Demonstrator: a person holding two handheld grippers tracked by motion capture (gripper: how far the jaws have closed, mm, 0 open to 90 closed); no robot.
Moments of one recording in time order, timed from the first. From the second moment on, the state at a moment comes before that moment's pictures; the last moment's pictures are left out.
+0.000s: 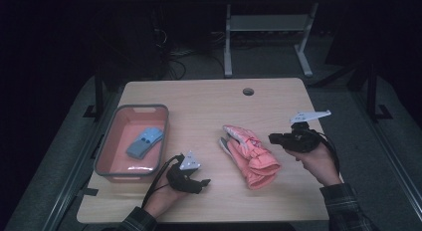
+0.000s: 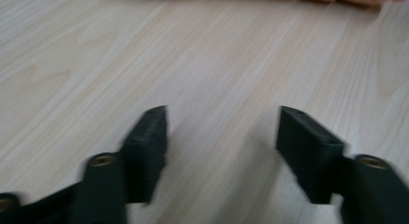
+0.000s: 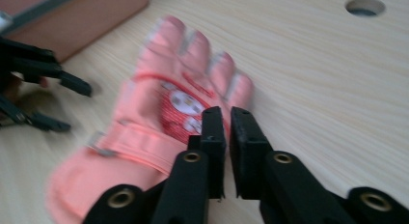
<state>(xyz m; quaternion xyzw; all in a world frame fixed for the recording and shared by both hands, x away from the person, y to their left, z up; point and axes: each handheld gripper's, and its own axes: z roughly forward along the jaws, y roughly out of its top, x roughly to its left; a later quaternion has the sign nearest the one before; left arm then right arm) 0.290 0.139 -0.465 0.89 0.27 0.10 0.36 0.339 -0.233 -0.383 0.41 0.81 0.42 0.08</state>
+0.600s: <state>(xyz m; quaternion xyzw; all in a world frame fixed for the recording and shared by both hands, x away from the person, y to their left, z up) 0.316 0.082 -0.462 0.90 0.26 0.07 0.35 0.343 -0.246 -0.447 0.39 0.84 0.37 0.06</state>
